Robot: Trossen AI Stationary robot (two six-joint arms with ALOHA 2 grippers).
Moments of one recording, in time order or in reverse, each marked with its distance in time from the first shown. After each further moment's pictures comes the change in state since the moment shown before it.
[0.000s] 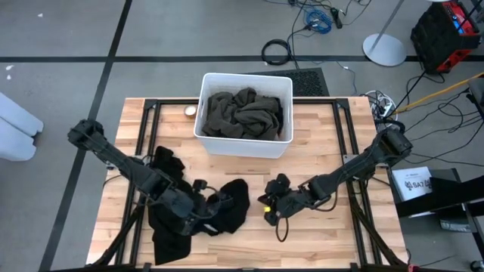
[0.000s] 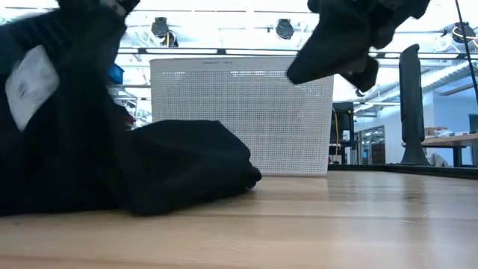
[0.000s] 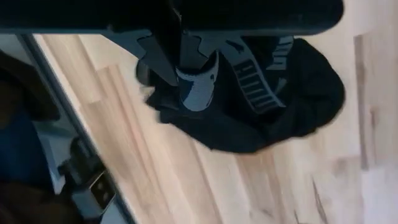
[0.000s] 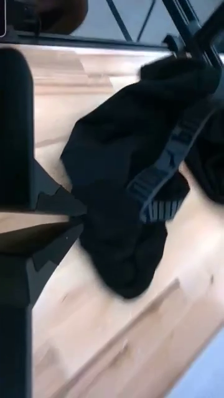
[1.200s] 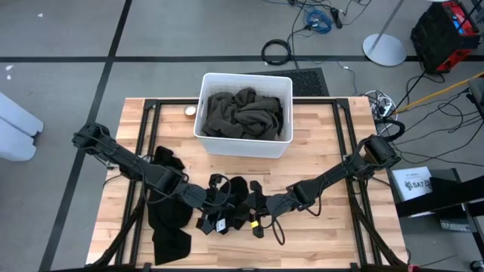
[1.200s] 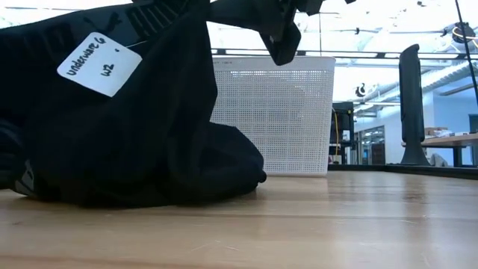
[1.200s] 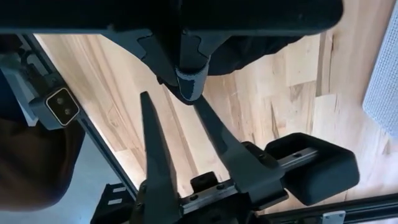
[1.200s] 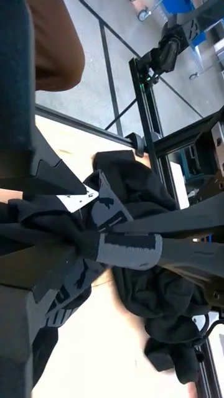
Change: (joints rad) left arm 0.106 0.094 0.016 0.314 -0.041 0.111; right arm -0.037 0.186 0.111 0.484 -0.168 -0.408
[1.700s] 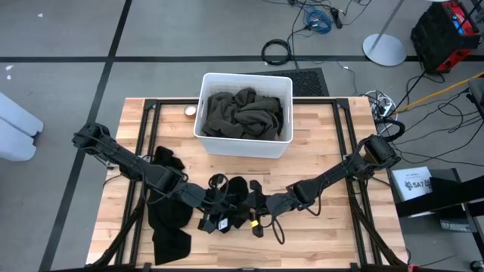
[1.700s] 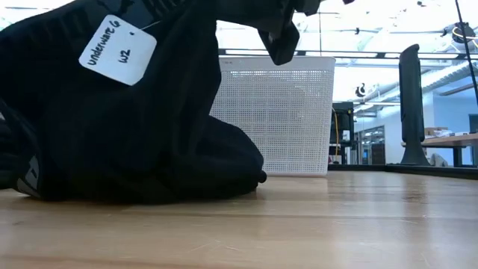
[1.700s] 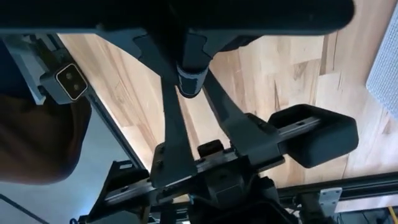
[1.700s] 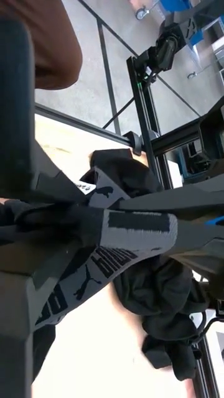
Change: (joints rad) left arm 0.000 0.000 0.000 0.086 0.000 0.000; right arm -0.007 0.000 0.000 0.008 0.002 -0.002
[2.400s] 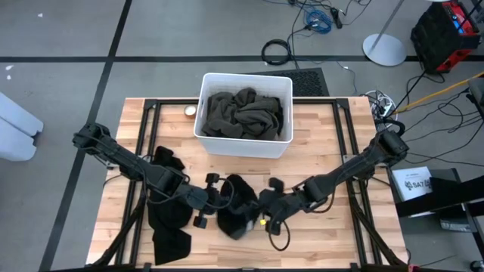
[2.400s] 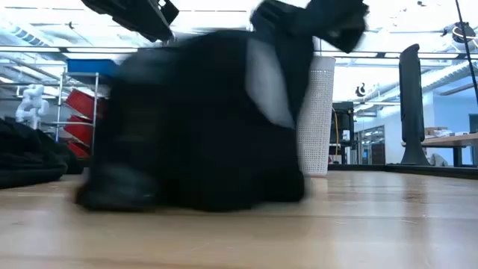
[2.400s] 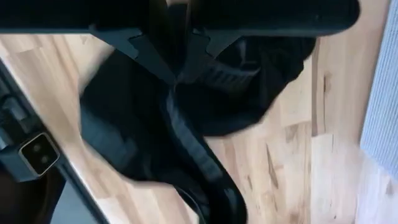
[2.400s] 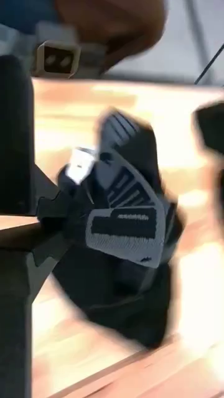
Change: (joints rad) left arm 0.000 0.002 -0.007 -0.225 -0.012 -0.007; right arm 0.054 -0.139 0.139 -0.780 -0.019 0.226
